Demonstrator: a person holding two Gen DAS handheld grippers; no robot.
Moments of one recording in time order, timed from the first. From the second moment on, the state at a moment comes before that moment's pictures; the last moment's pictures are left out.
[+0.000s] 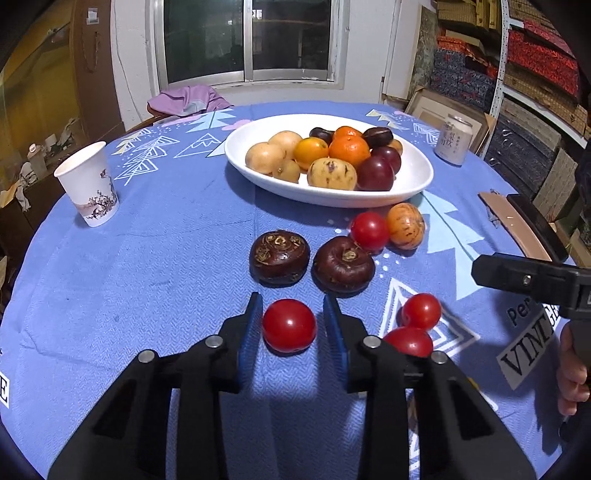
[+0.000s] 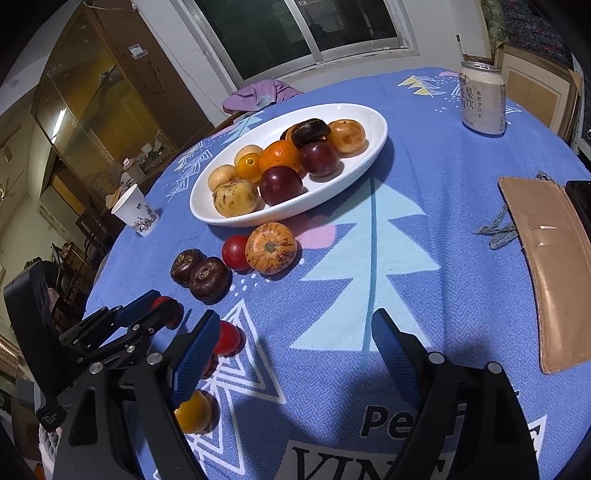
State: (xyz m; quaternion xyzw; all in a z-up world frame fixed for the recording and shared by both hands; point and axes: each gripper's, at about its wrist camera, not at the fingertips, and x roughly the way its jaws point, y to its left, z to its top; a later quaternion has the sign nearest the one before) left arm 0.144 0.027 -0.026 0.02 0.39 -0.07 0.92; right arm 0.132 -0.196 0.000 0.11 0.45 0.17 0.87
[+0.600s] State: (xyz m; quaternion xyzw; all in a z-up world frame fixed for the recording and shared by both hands) left arm 0.145 0.035 -0.031 0.00 0.41 -0.06 0.91; right arm 0.132 -0.195 0.000 0.11 0.45 0.17 0.87
